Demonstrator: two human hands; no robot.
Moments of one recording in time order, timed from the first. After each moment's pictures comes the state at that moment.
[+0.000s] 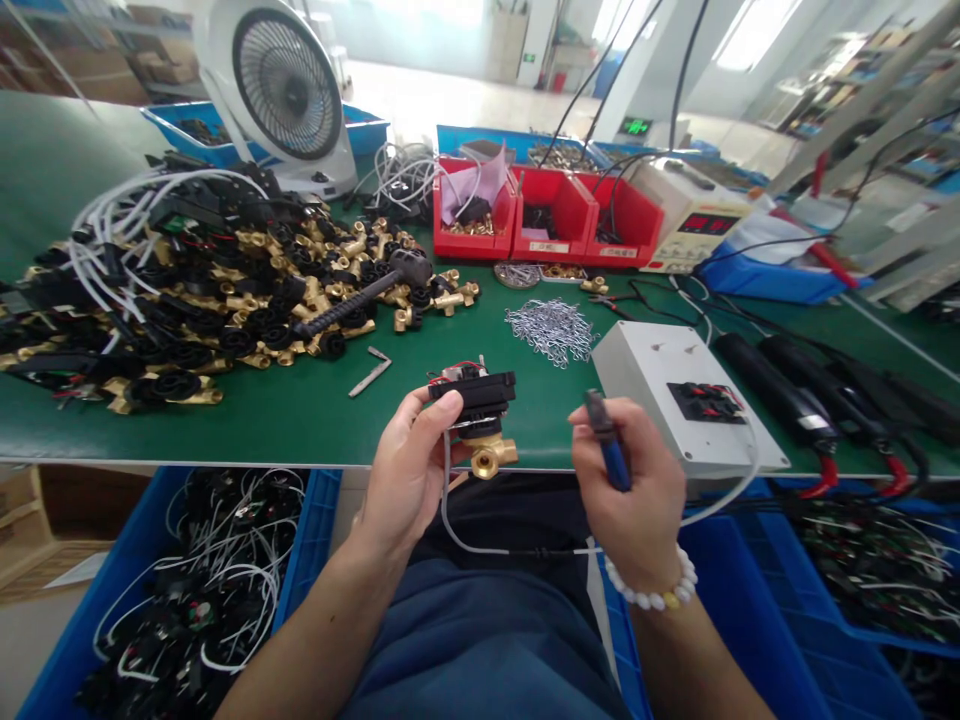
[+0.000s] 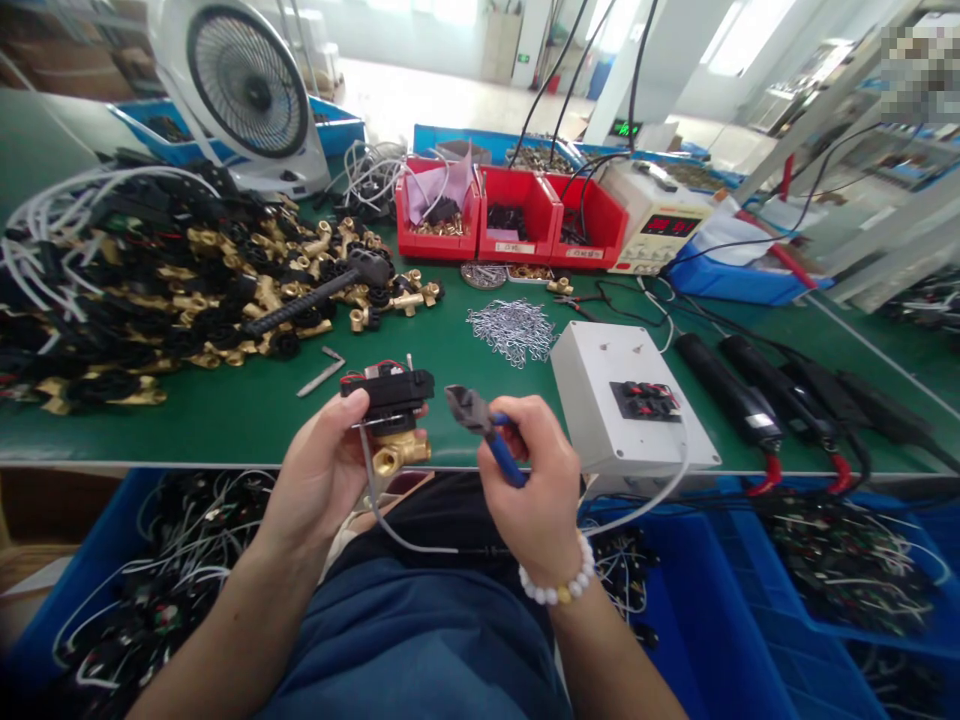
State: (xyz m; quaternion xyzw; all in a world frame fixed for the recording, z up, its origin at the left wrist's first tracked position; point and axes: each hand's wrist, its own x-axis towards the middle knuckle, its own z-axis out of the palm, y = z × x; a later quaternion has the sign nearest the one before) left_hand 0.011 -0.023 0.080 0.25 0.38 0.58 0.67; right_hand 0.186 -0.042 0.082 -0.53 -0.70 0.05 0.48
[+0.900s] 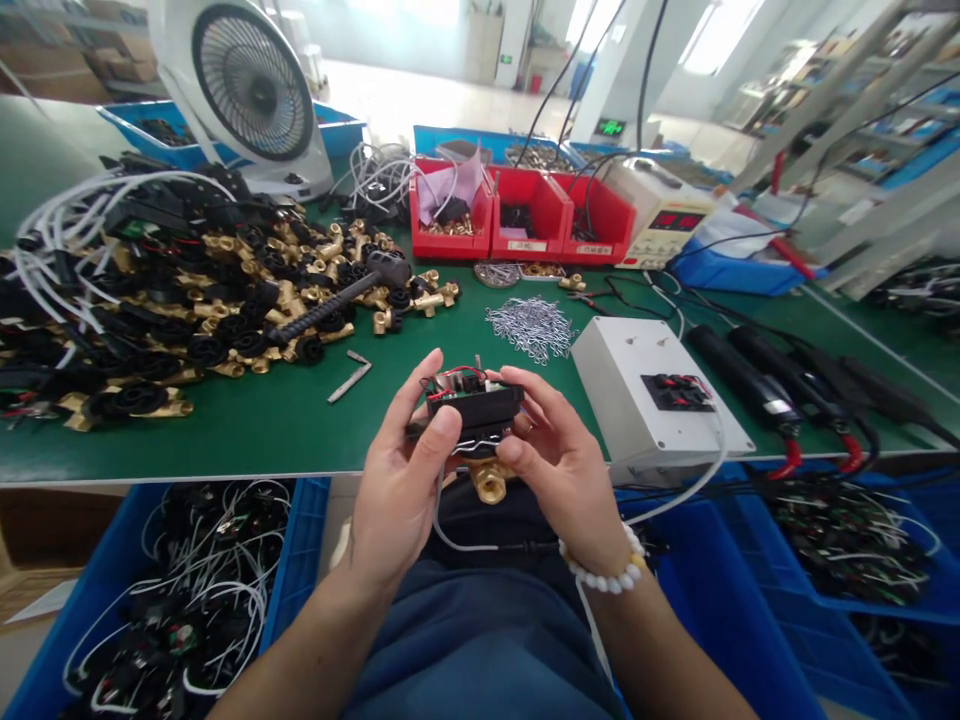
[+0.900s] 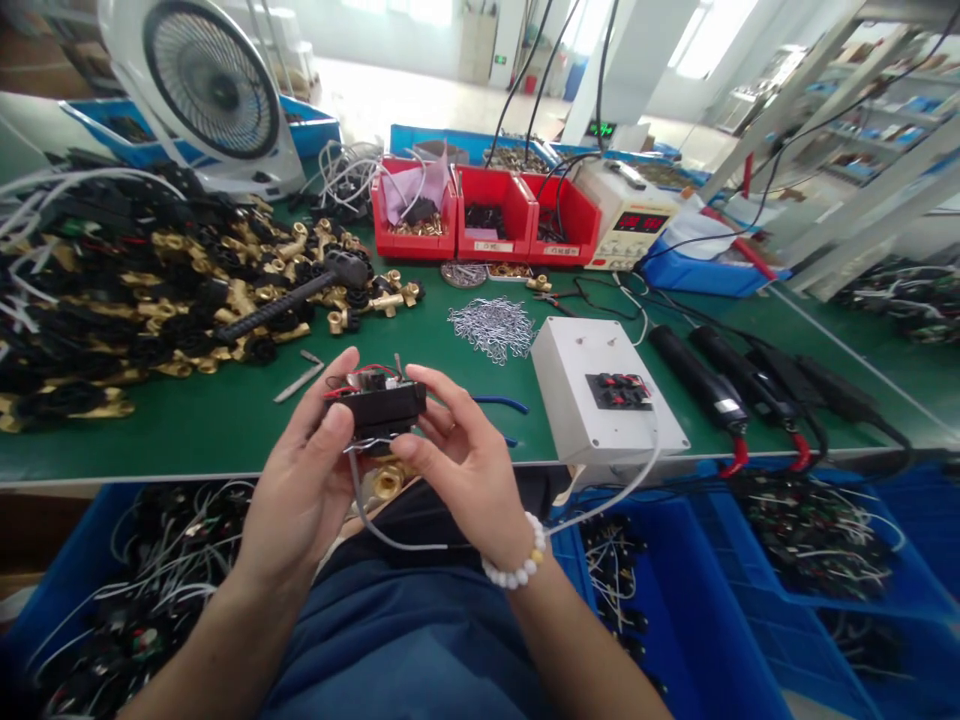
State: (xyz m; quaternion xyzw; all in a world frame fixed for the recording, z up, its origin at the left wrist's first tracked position) left_hand 0.020 -0.038 0.084 0.30 0.36 0.60 0.65; right_hand 0.164 -0.039 0.082 -0.38 -0.59 0.47 0.54
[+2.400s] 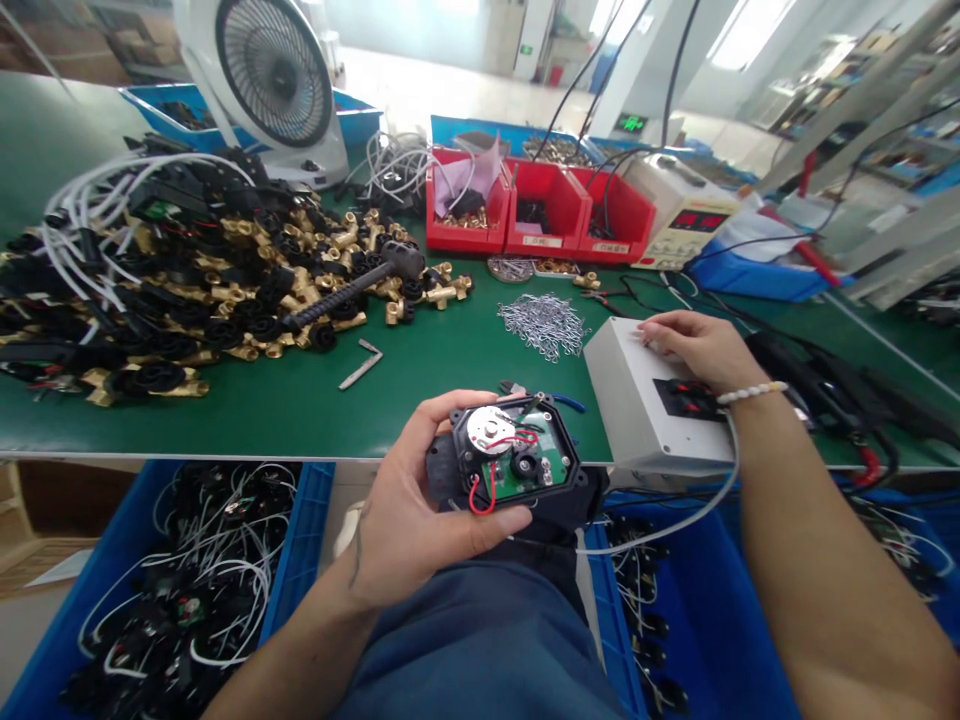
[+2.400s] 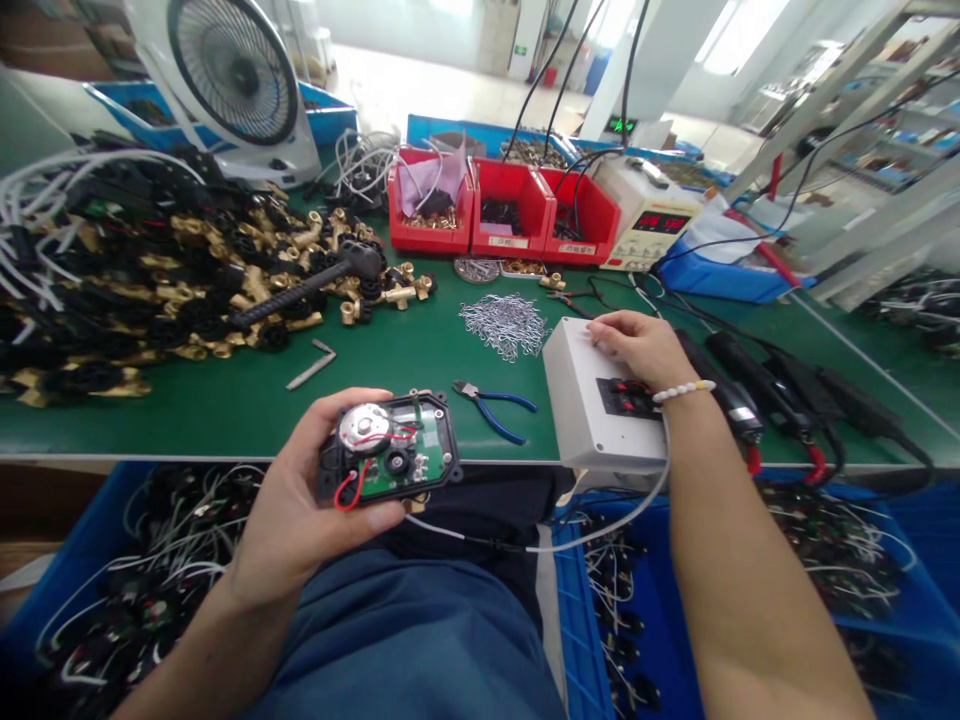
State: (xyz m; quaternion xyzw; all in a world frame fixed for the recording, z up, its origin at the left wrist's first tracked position) left_hand 0.003 -0.058 0.083 0.48 0.29 0.56 0.61; right_hand 0.349 0.088 0.101 -0.72 -0.54 0.24 0.37
